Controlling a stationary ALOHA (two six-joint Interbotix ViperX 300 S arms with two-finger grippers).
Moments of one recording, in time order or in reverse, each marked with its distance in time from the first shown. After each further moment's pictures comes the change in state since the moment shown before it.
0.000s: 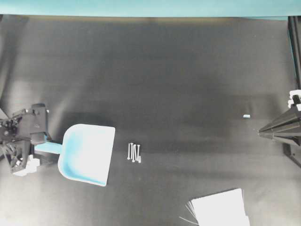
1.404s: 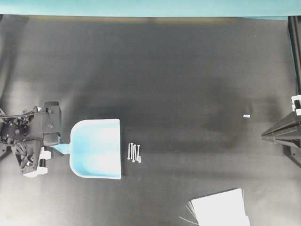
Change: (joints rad) left arm 0.003 -0.017 -0.190 0.000 0.213 0.023; right arm 0.000 -0.118 0.072 0.006 0.192 0.000
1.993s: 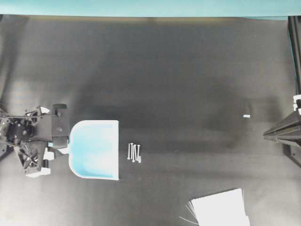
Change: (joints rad) left arm 0.000 0.058 -0.092 0.000 0.127 0.057; right arm 0.000 -0.029 0.003 0.002 0.000 0.002
